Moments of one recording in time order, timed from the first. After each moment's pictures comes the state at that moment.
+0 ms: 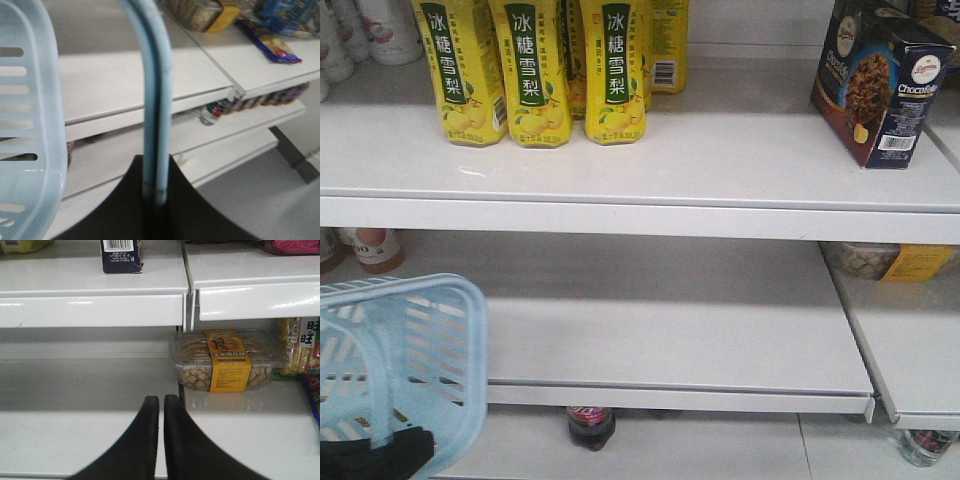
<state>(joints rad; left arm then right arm) -0.29 0.57 -0.19 -1.18 0.41 0.89 0.11 0.26 -0.32 -0.29 0.40 0.35</state>
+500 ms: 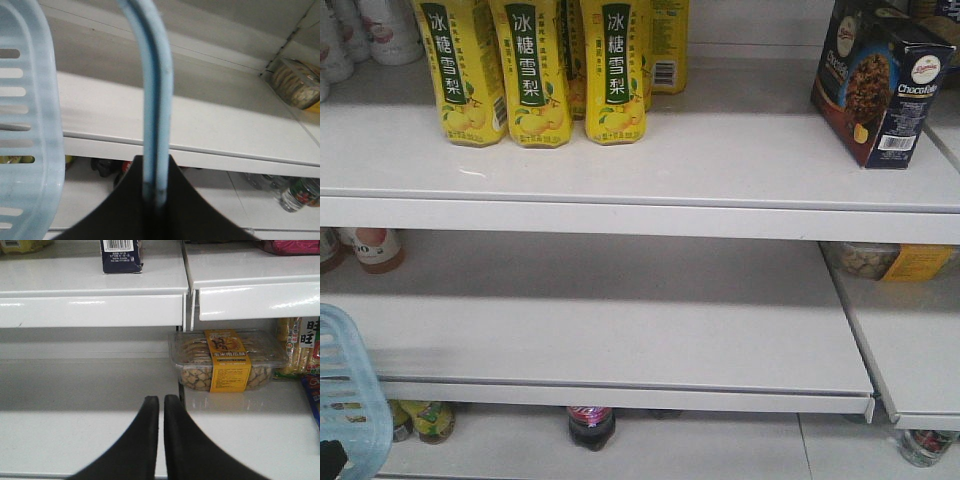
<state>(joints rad) -0.29 0.18 0.01 -0.07 0.26 -0.37 0.11 0.26 -0.32 -0.29 0.40 0.35</state>
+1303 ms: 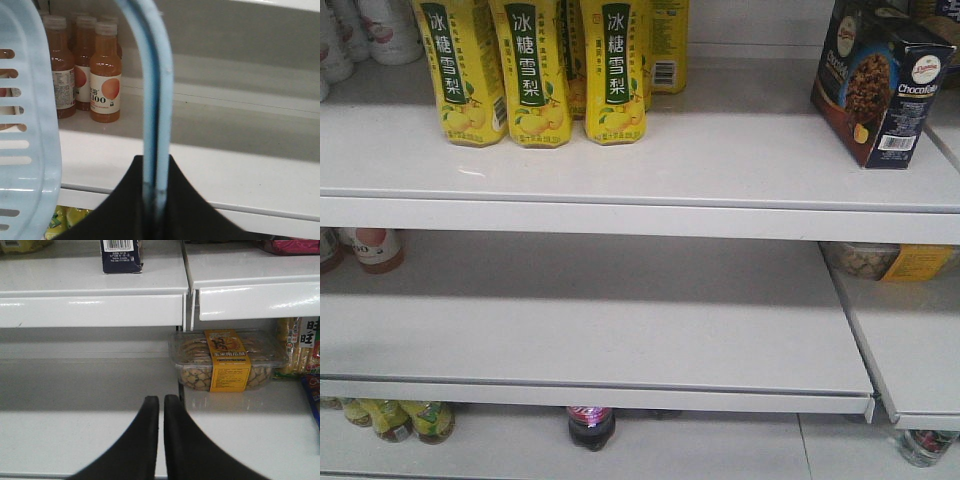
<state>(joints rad) 0.02 -0.01 0.03 0.10 0.24 -0.26 0.11 0.26 -0.32 -0.29 0.40 0.35</state>
